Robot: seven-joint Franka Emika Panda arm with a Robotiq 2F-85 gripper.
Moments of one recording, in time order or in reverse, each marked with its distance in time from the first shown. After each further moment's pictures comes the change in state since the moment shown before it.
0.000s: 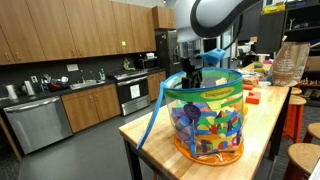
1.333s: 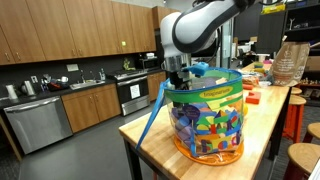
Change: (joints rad) arm 0.025 0.199 0.005 0.101 0.036 0.023 -0.129
